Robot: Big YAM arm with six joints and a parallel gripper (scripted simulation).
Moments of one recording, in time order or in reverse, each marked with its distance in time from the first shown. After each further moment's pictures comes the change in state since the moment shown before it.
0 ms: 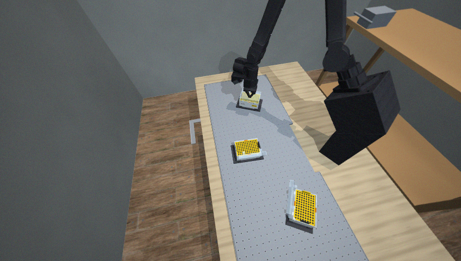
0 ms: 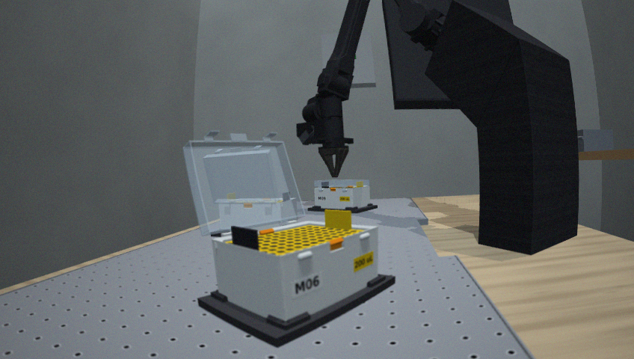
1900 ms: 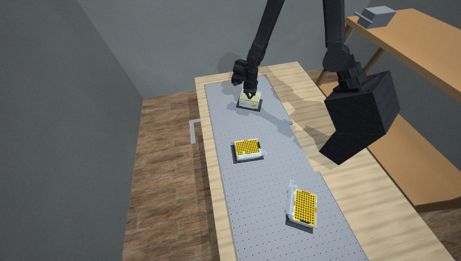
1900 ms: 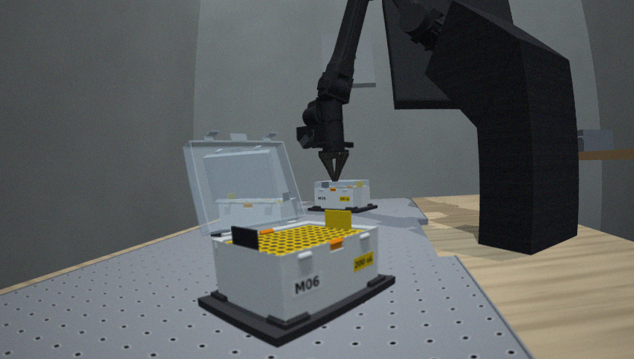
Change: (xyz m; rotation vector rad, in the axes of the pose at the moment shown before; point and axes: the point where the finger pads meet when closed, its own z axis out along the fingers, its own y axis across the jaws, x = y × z) arm 0.000 0.001 0.010 -0.002 -0.002 -0.003
